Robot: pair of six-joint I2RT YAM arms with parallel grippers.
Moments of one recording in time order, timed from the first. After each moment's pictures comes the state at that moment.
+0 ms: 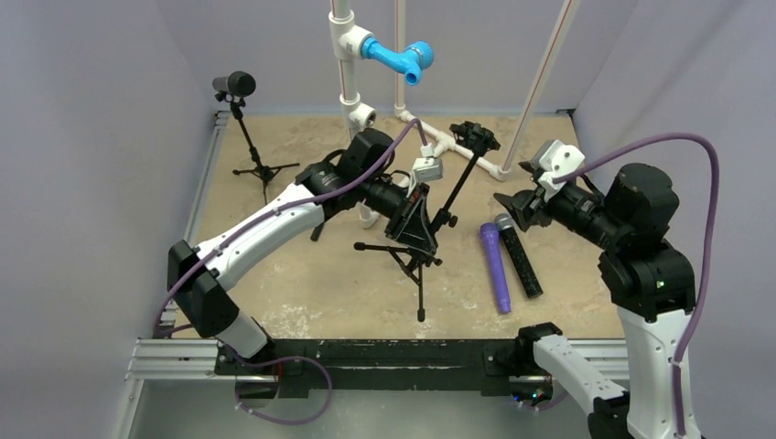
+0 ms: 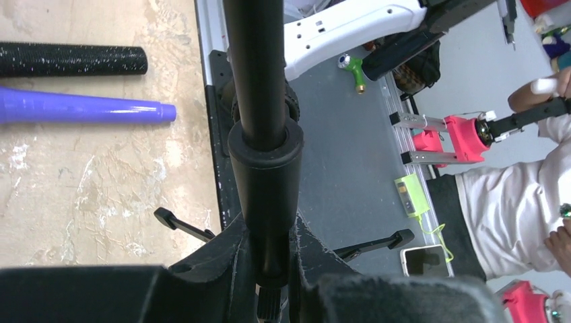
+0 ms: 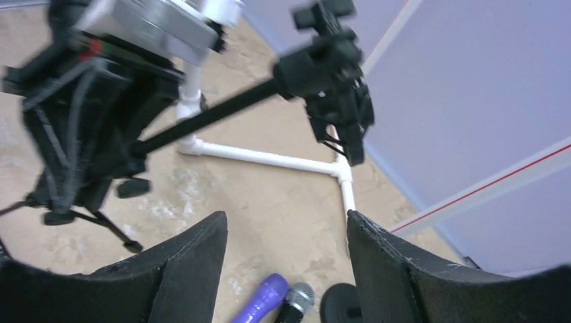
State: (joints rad) left arm -0.80 1.60 1.54 -0.57 1.09 -0.06; right arm 0.19 0.85 1.49 -0.86 -0.52 -0.47
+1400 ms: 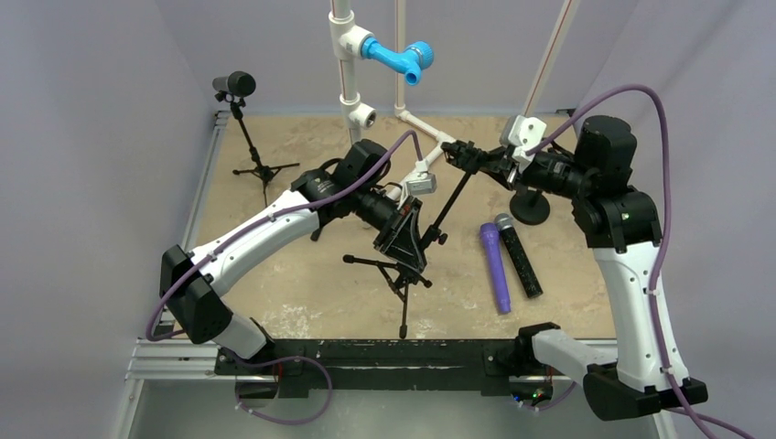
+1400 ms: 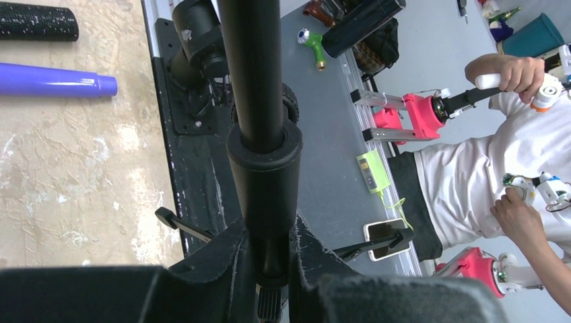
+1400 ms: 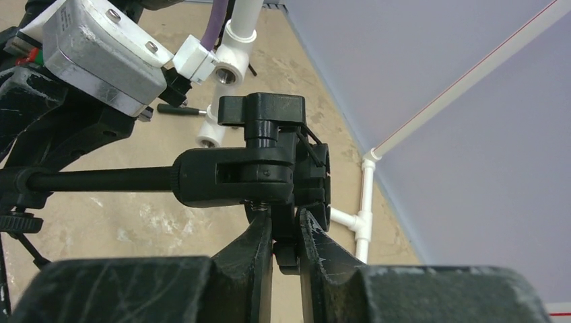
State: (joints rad) left arm -0.80 1.53 1.45 -0.64 1.20 -0.01; right arm 0.19 1.07 1.55 -0.78 -0.77 -0.63
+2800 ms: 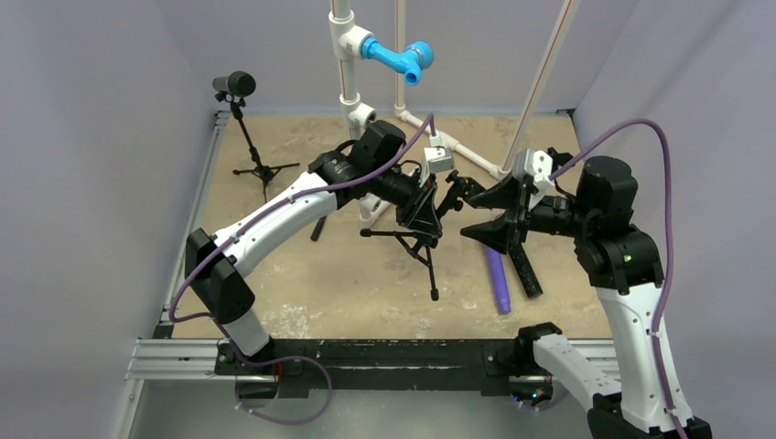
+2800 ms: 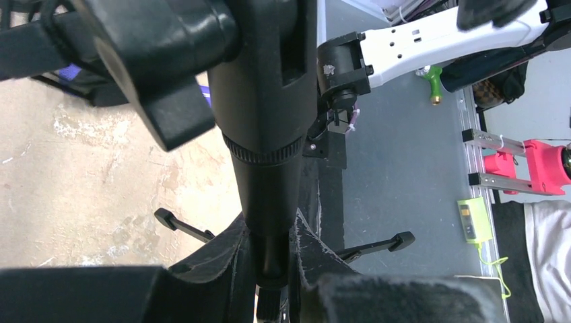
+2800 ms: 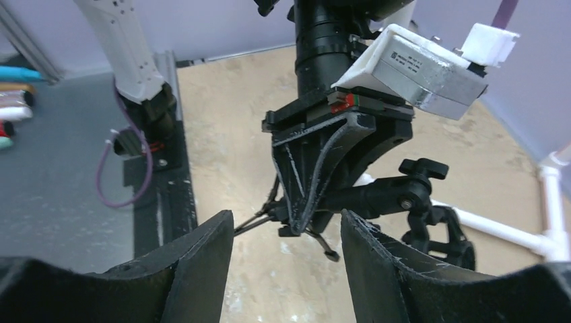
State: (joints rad) left arm -0.79 1.68 1.66 -0.66 0.89 0.02; right arm 0.20 0.88 1.34 -0.80 -1.00 -0.33
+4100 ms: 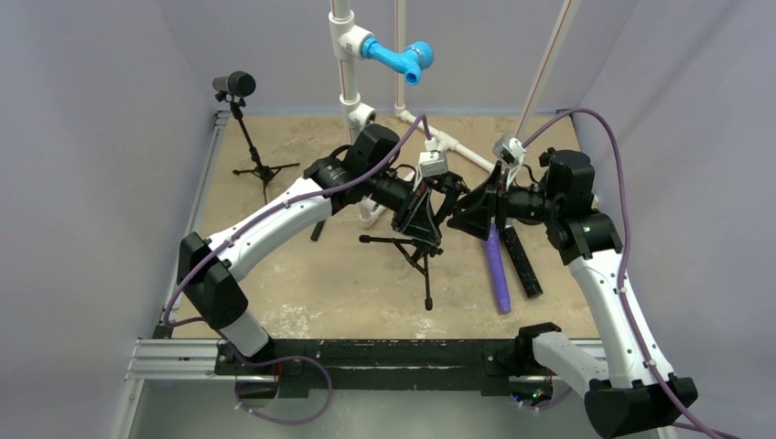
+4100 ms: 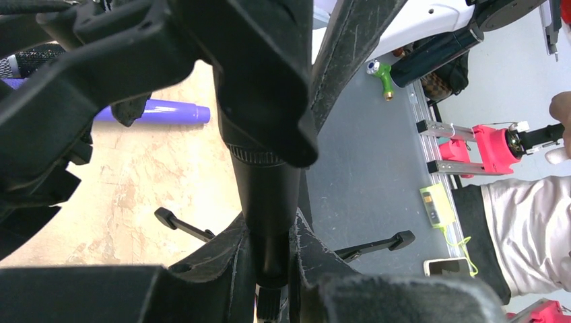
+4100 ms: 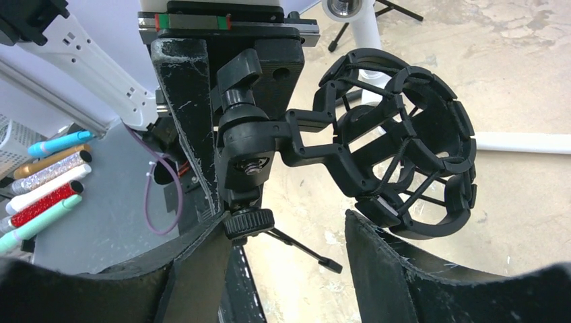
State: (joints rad) left arm -0.78 1.64 1.57 -0.56 1.05 -0.02; right arm 0.17 0.97 1.10 -0.54 -1.01 0.03
